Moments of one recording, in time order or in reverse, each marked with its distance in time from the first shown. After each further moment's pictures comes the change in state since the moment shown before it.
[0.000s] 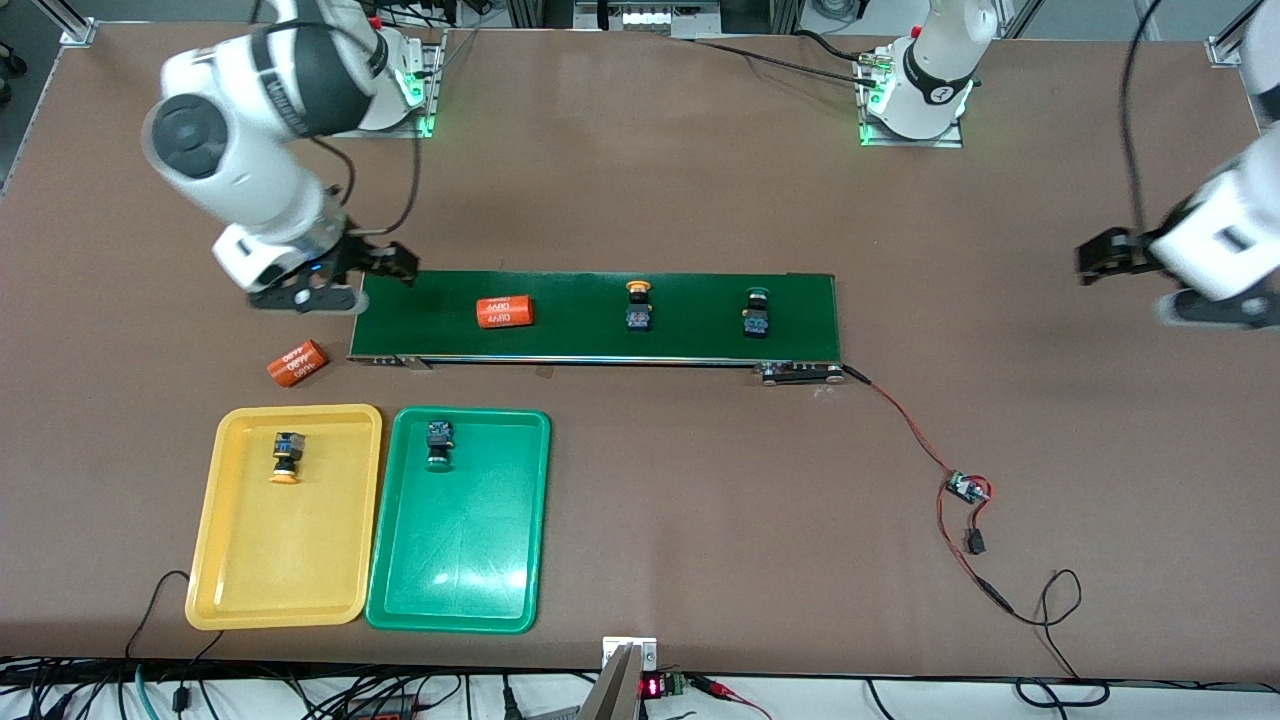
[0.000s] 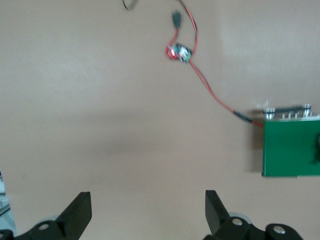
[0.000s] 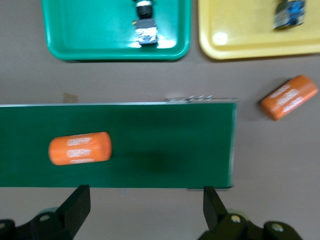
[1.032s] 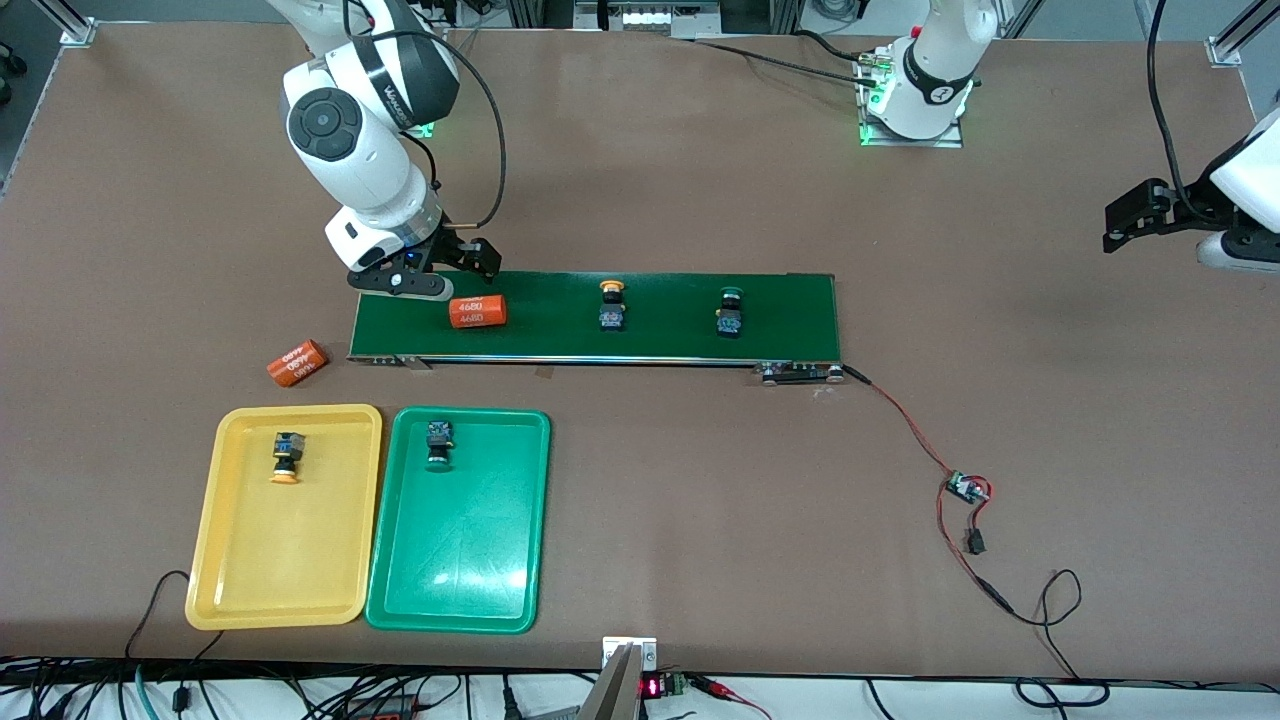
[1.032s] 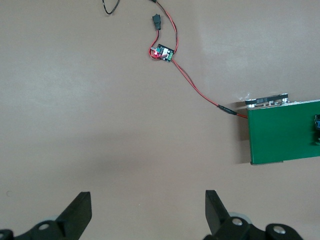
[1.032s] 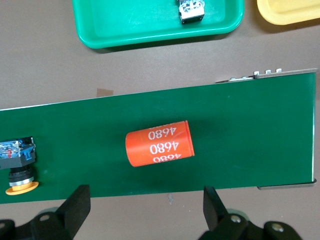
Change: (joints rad) left arm -0.008 -0.105 0.028 -0.126 -0.065 0.038 0.102; right arm 0.014 0.061 0.107 -0.068 0.004 0.175 0.199
